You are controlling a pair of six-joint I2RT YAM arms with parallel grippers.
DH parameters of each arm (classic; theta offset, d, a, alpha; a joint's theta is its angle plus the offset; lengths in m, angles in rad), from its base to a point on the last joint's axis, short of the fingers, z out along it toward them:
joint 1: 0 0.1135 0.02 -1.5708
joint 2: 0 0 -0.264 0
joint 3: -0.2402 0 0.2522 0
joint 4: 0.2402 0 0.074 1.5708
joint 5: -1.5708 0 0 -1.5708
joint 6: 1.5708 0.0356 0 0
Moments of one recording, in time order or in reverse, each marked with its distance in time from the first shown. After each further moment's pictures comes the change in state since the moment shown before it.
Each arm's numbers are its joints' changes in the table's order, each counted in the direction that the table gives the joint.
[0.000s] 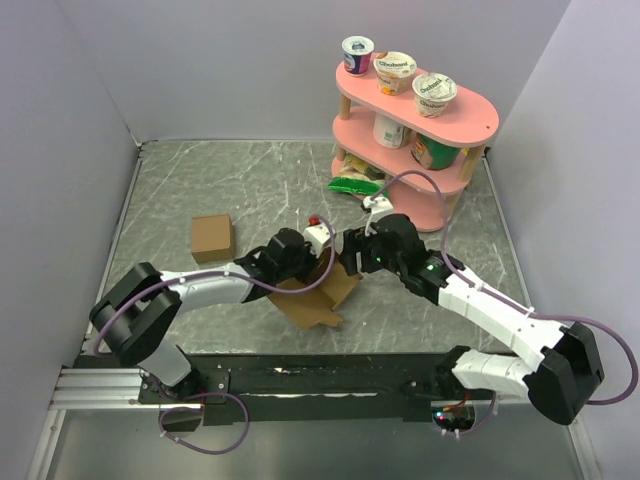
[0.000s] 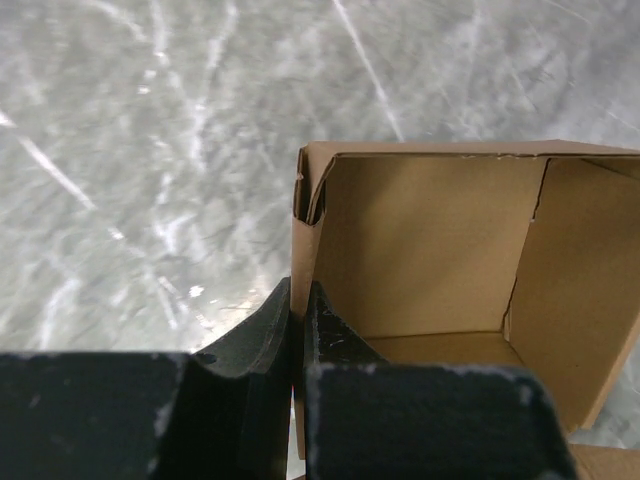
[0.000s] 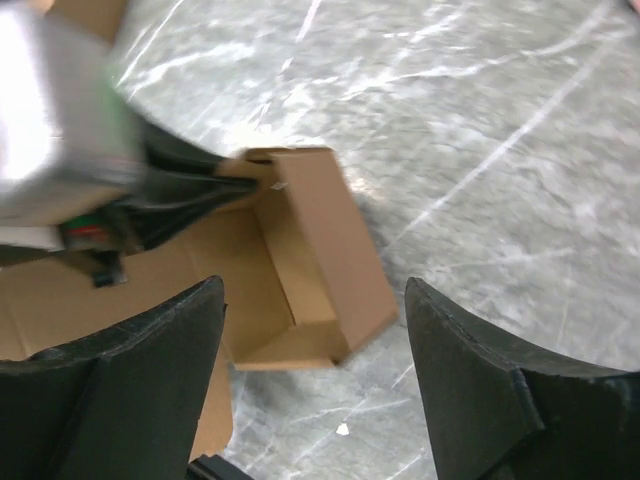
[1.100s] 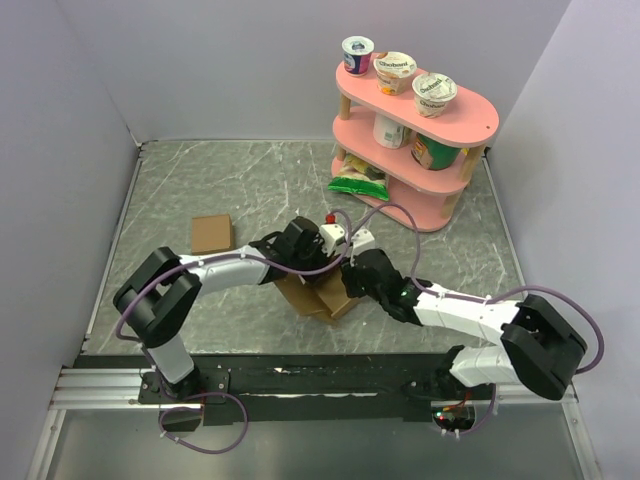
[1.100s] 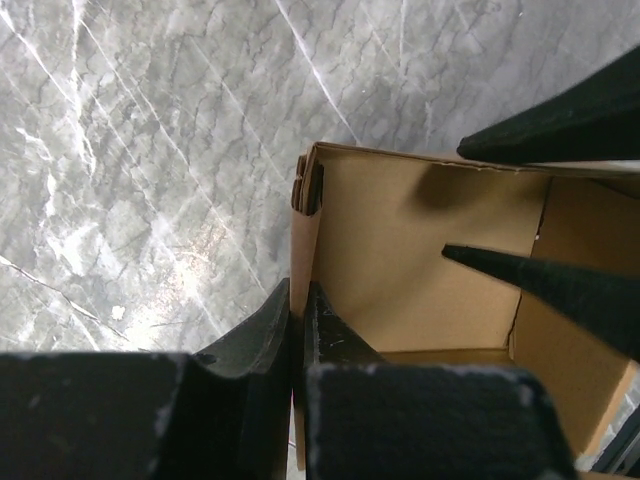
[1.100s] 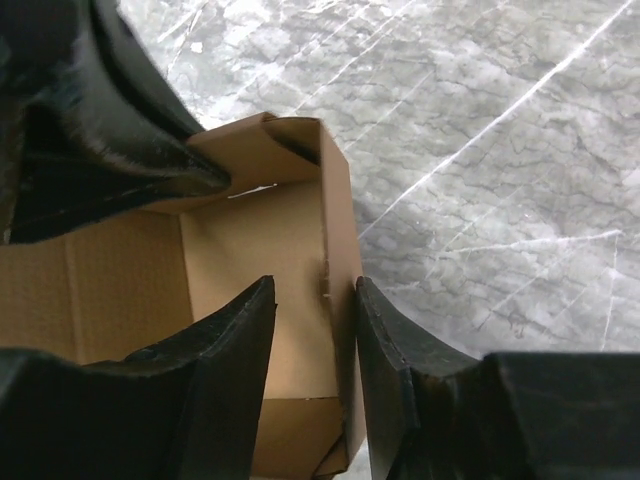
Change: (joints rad) left arm 0.013 0.154 -0.211 0.268 -0.204 0.015; right arm 0.142 0.142 0.270 -0.361 -0.175 -0.045
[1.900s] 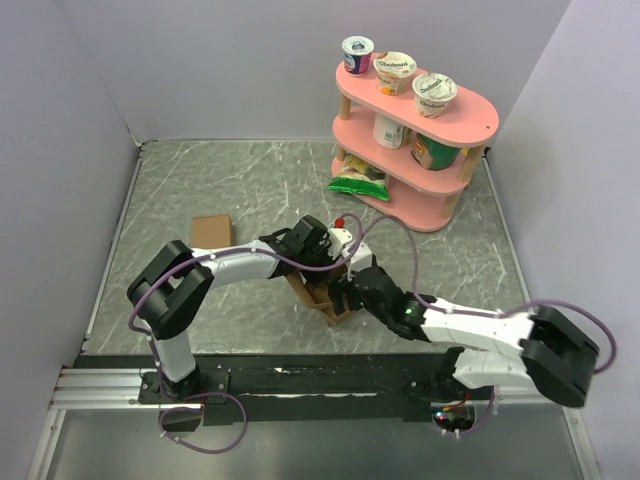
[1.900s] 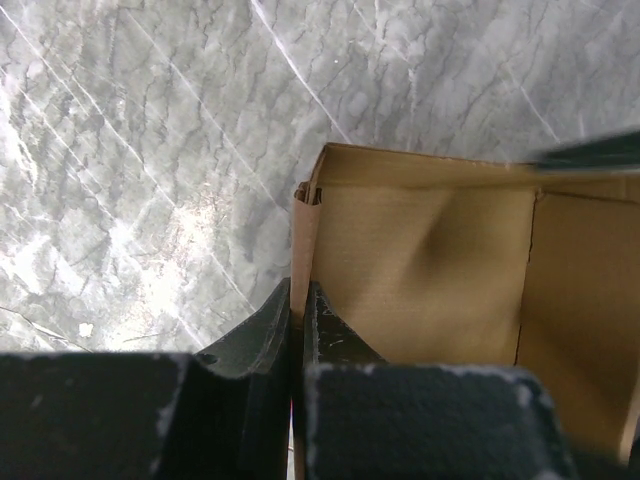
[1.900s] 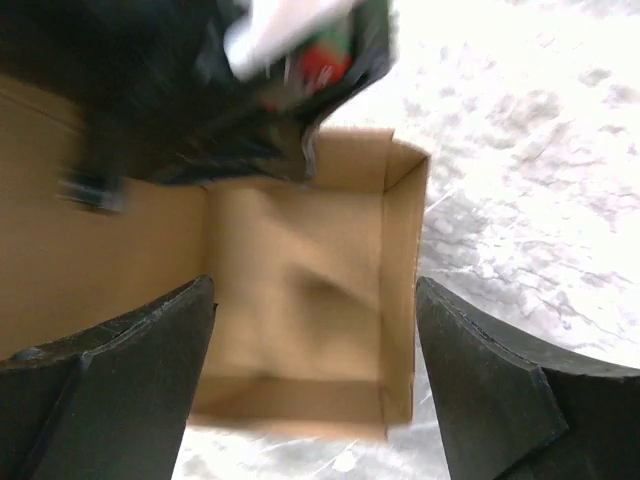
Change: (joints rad) left arm -0.006 0.086 -0.097 0.128 -0.043 0.056; right arm 0.143 -0.074 0.080 -0.063 -0.078 -0.005
